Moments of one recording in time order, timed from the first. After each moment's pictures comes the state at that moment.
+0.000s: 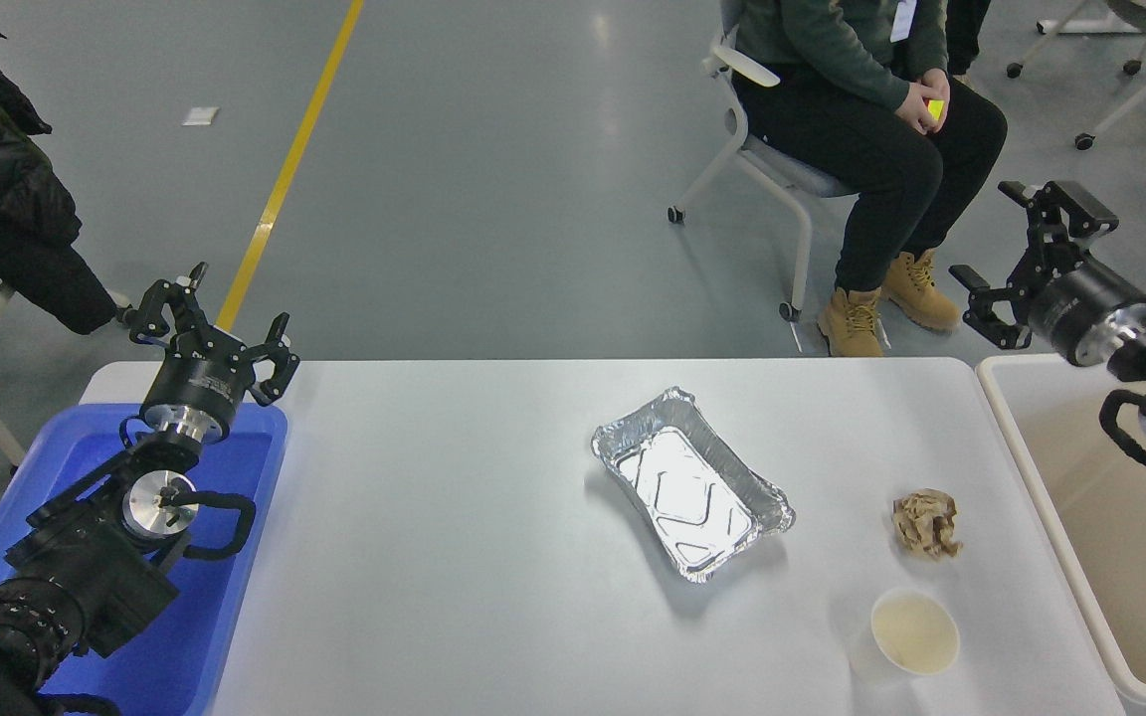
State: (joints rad) left arm -0.71 0.22 -0.73 -0.29 -0.15 -0.55 -0.42; right arm 0.91 -0.76 0.38 0.83 -0.19 0.31 0.19
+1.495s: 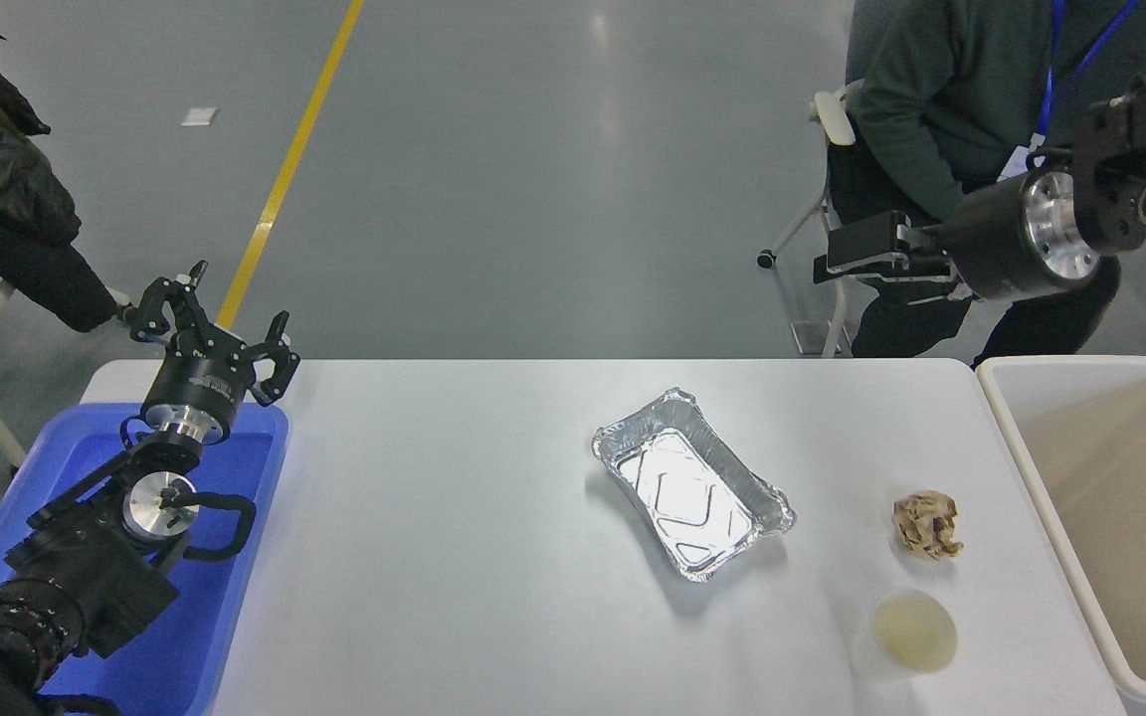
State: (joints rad) left arm -0.71 0.22 -0.73 -0.29 -0.15 -0.55 -0.42; right arm 2.21 -0.52 -1.27 1.52 -0.32 0.31 0.17
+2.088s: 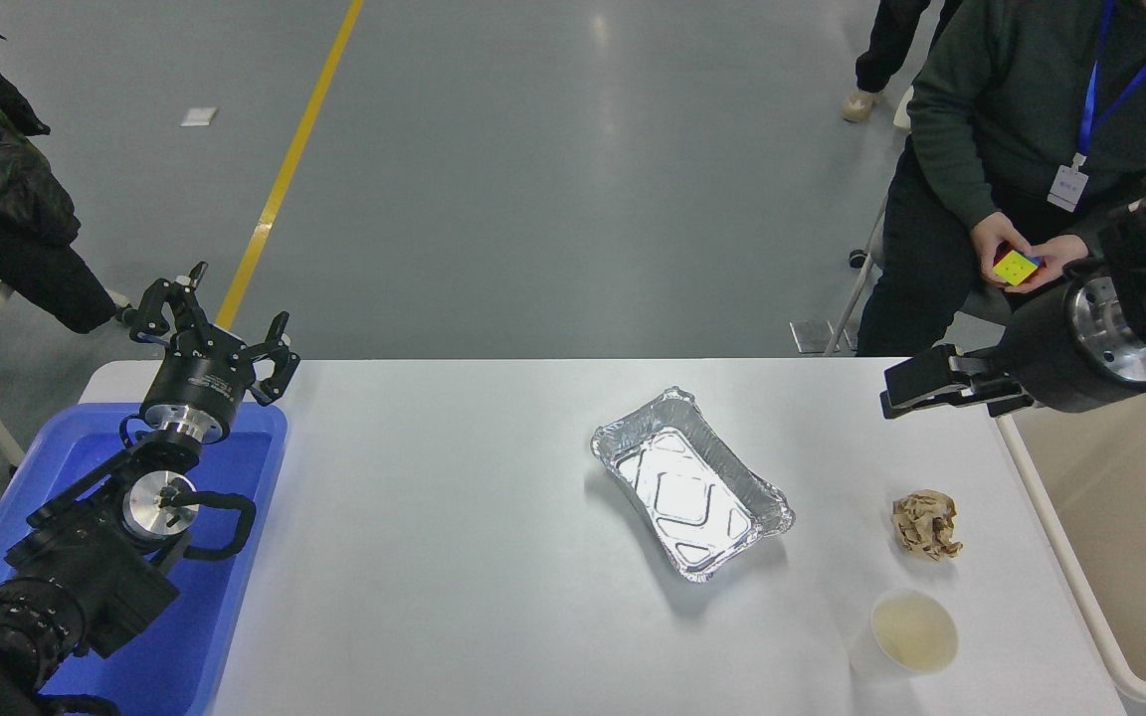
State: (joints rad) left arm -0.71 0.22 -0.73 -0.29 -0.15 -0.55 -0.42; right arm 2.25 -0.47 -1.46 1.69 -0.38 0.30 0.17
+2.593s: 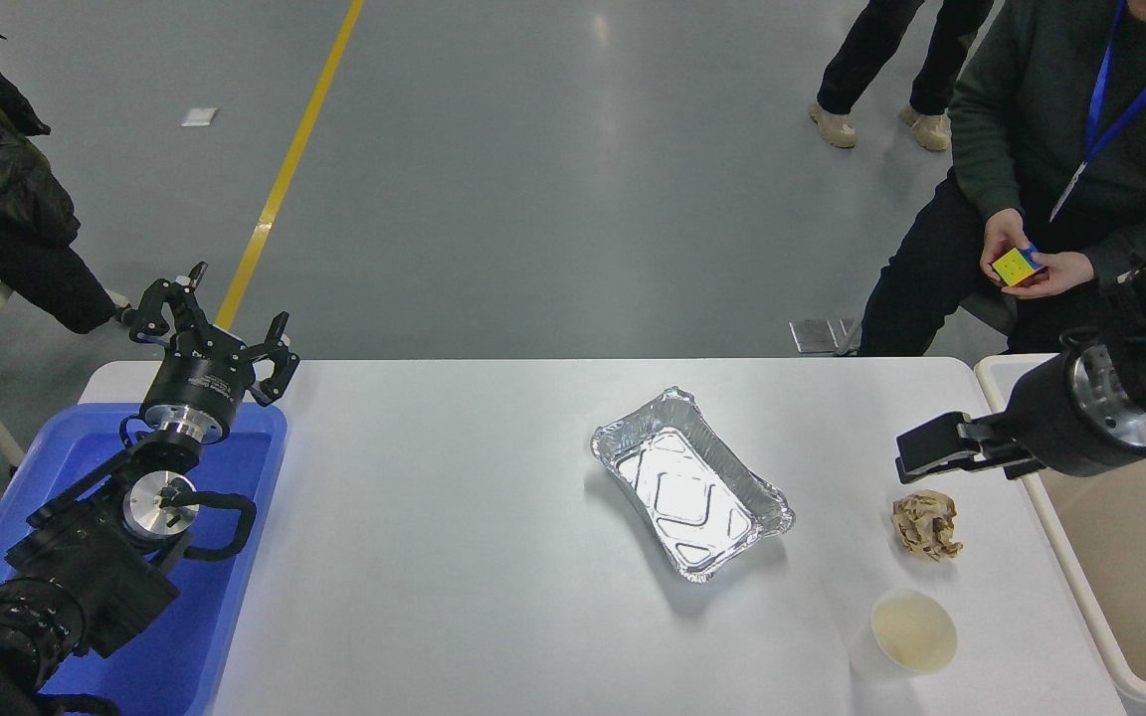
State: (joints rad) left arm -0.71 0.22 -0.73 -0.29 -0.15 -0.55 -0.42; right arm 2.18 -0.45 -1.50 1.73 -0.43 0.24 0.18
